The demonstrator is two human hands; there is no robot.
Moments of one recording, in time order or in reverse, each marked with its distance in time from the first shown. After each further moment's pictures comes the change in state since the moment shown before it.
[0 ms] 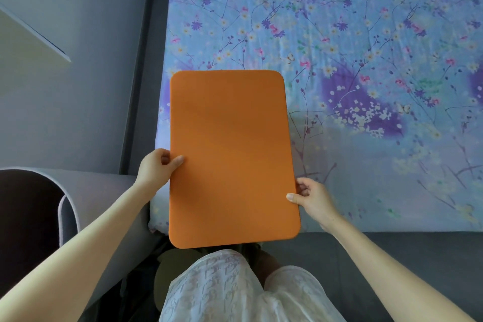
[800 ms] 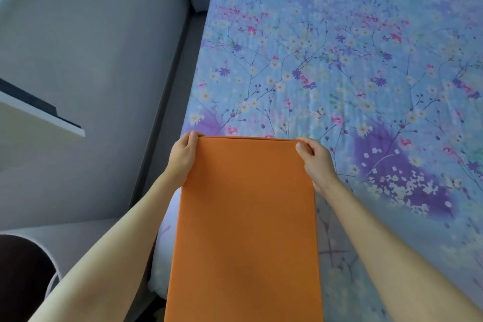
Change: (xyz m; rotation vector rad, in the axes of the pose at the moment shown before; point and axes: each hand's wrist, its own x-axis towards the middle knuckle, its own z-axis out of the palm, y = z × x) left_hand 0.145 0.112 -0.017 -0.423 0.111 0.070; right_hand 0.202 -0.170 -0.016 0.201 0.124 -0.235
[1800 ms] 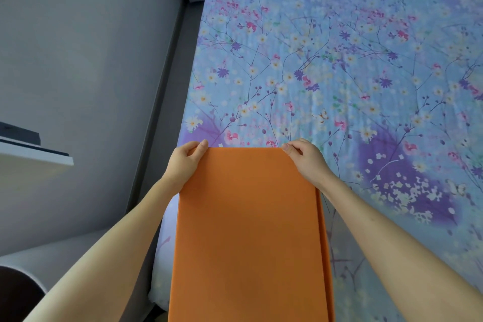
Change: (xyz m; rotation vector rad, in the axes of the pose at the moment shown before) left_hand 0.025 0.008 -0.003 0.130 -0.115 -0.040; right_hand 0.043 -0.020 0.017 -0.434 -0.182 -0.101
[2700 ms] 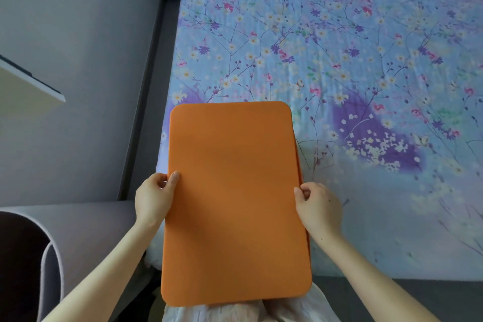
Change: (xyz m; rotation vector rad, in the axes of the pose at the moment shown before) left_hand -0.146 -0.101 0.006 0.245 0.276 -0.028; right_hand -0.213 0.065 0.041 -0.394 0.362 0.202
